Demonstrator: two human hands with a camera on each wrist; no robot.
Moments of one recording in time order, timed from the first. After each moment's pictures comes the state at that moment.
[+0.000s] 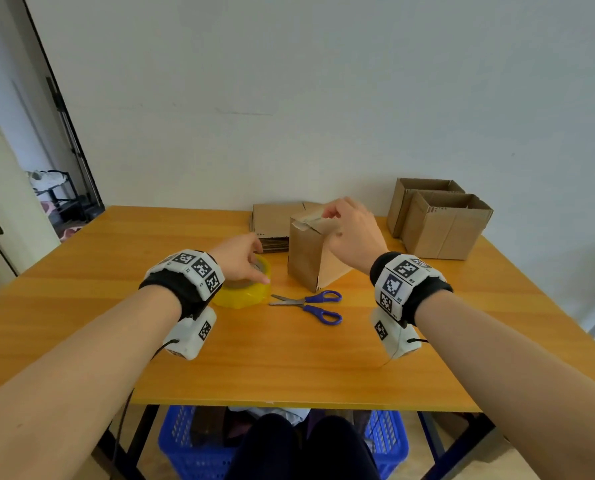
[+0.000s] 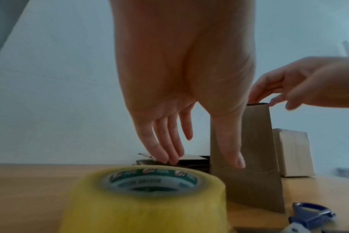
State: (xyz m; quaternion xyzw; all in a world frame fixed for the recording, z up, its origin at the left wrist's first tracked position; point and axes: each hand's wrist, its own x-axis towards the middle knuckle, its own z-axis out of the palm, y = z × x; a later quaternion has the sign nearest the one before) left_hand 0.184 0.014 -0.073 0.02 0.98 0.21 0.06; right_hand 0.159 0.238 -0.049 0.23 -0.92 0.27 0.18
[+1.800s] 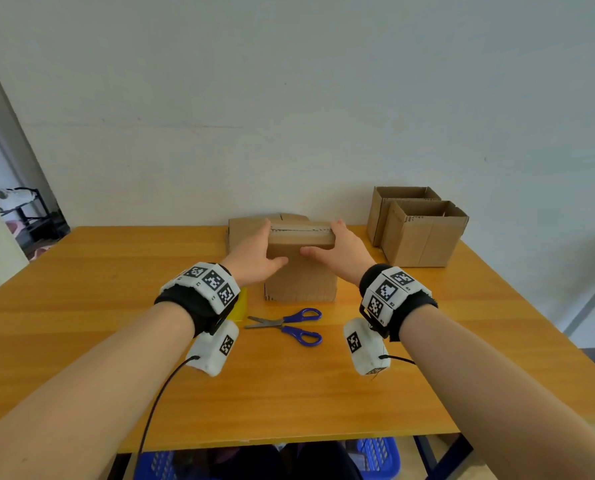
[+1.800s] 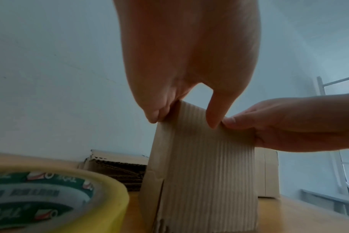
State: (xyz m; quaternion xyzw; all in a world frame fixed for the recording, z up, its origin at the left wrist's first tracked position) left_hand 0.157 0.080 -0.058 0.06 0.96 0.28 -0.03; right_hand 0.132 0.258 -0.060 0.12 -0.92 0.37 0.06
